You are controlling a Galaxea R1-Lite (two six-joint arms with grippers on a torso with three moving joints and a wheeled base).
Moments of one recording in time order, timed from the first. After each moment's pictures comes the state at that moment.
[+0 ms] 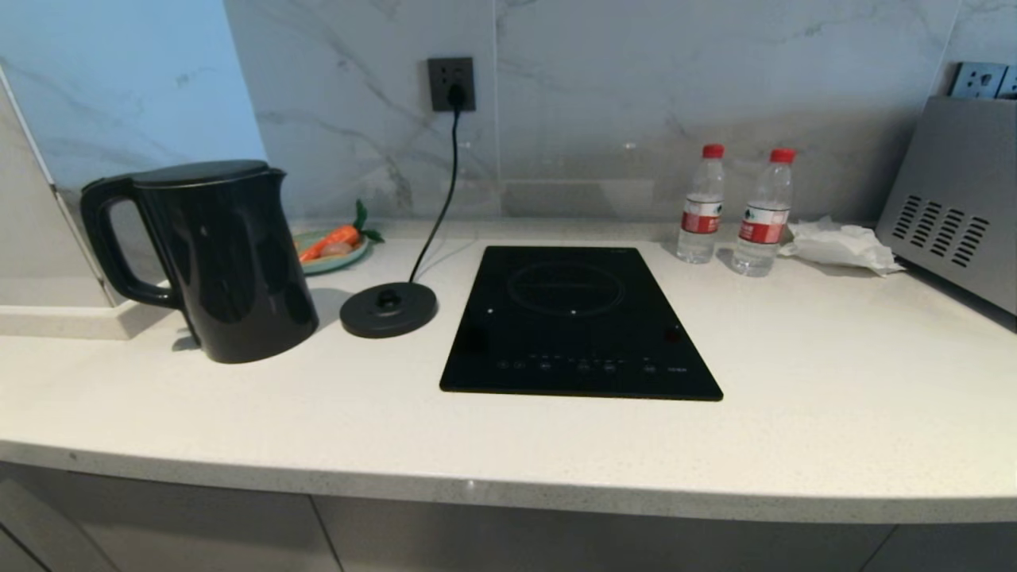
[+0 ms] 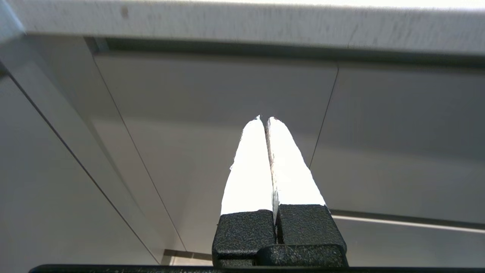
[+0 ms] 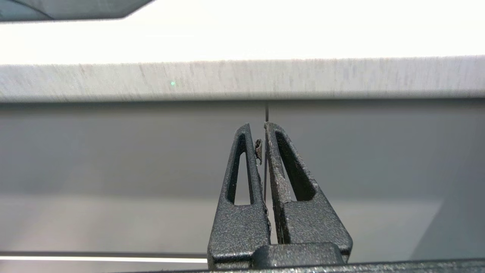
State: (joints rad) left arm 0.00 0.00 -0.08 0.22 0.01 0.01; right arm 0.00 0.00 0.00 0.00 0.00 0.00
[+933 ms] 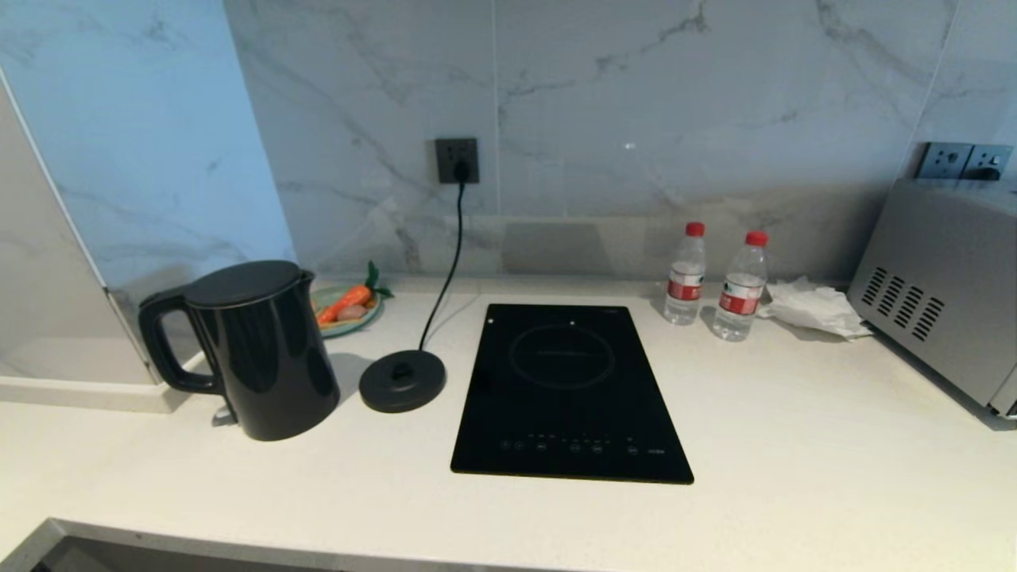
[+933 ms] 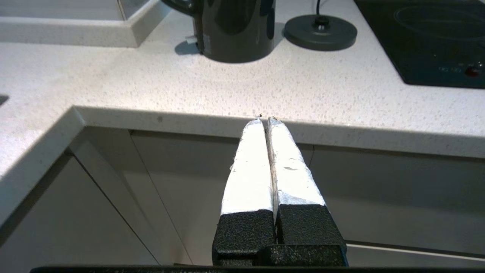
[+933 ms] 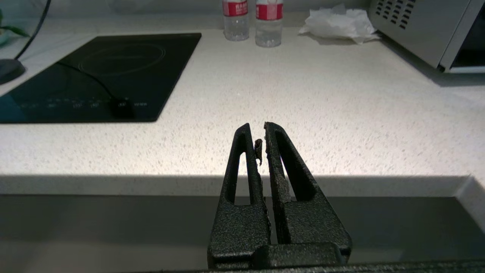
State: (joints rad) left arm 0.00 0.00 -0.08 0.22 0.01 0.01; right arm 0.00 0.00 0.00 0.00 0.00 0.00
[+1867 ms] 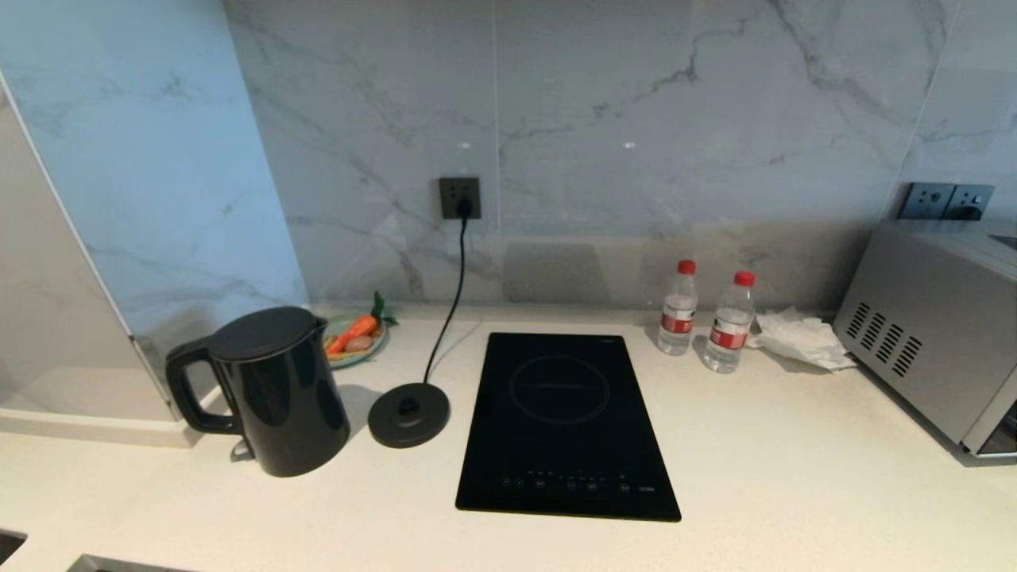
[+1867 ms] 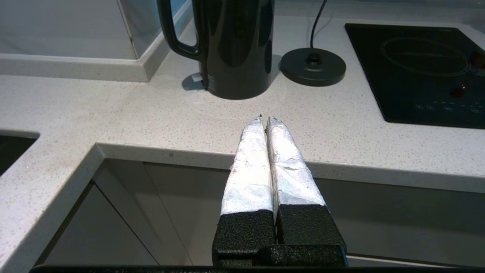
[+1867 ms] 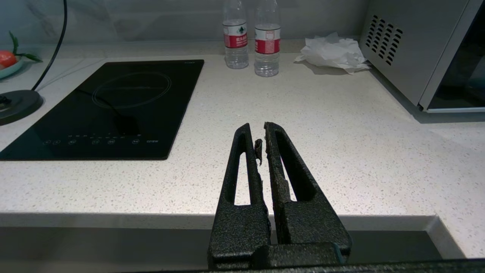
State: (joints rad) left arm 0.00 0.00 -0.08 0.22 0.01 0.01; right arm 0.00 0.00 0.00 0.00 0.00 0.00
